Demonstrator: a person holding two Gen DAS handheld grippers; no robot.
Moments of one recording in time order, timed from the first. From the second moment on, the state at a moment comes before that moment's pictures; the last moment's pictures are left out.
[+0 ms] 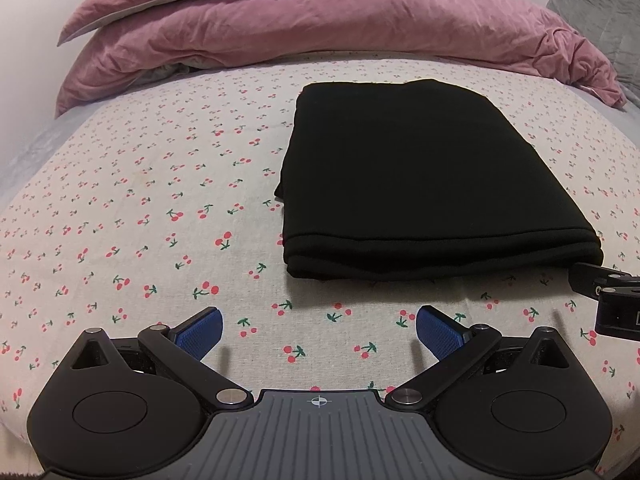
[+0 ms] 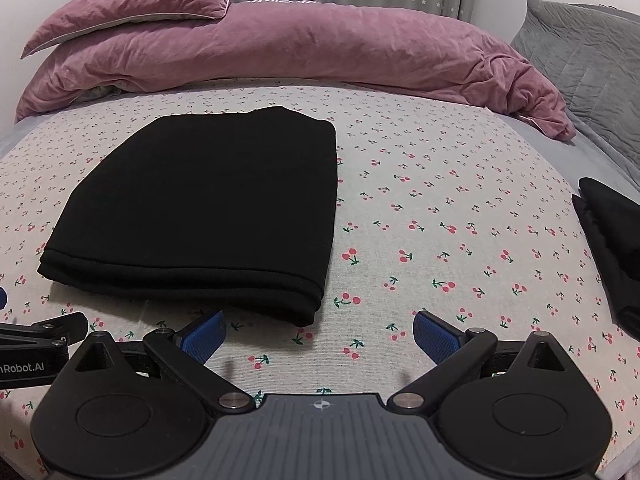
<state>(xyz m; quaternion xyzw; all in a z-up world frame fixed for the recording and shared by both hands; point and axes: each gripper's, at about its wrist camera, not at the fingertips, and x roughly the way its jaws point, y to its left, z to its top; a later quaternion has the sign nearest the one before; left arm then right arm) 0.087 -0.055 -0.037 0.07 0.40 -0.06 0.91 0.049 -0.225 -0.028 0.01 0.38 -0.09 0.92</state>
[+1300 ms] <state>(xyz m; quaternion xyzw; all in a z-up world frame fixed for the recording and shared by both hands) 0.085 -0.056 -0.038 0.08 0.40 -0.06 0.91 0.051 -0.222 -0.031 0.00 0.39 -0.08 0.92</state>
